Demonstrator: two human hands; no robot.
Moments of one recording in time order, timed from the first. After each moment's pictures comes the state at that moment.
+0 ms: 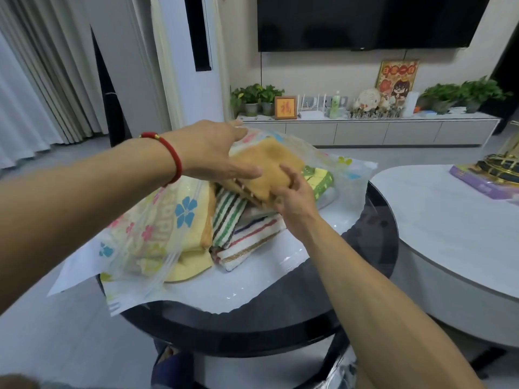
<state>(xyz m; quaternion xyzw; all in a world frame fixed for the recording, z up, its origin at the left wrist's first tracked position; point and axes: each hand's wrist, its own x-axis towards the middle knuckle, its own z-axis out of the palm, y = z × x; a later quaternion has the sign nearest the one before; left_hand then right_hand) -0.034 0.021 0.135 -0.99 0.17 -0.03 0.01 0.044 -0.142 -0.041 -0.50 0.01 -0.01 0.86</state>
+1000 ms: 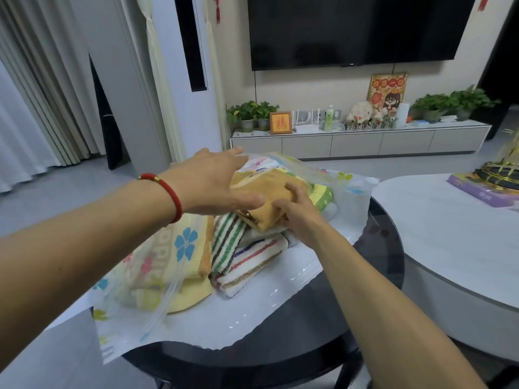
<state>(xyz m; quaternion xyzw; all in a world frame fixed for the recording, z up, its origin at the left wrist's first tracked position) -0.027 0.026 0.121 -0.99 0.17 -0.03 0.00 0.071 -0.159 -0.041 -0.68 0.05 0.03 0.73</state>
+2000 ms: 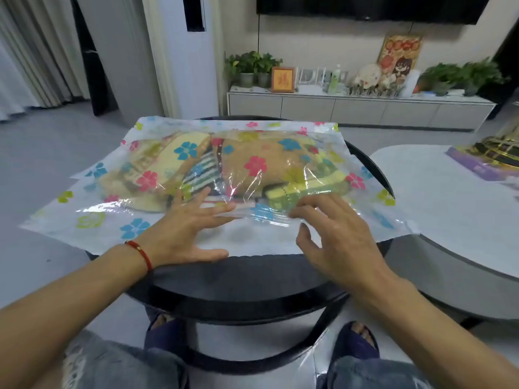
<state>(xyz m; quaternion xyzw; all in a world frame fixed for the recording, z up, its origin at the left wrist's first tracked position) -0.047 0.114 -0.083 -0.94 0.32 -0.08 -0.07 -0.105 -0.194 -0.054 -0.90 -0.25 -0.33 0.15</state>
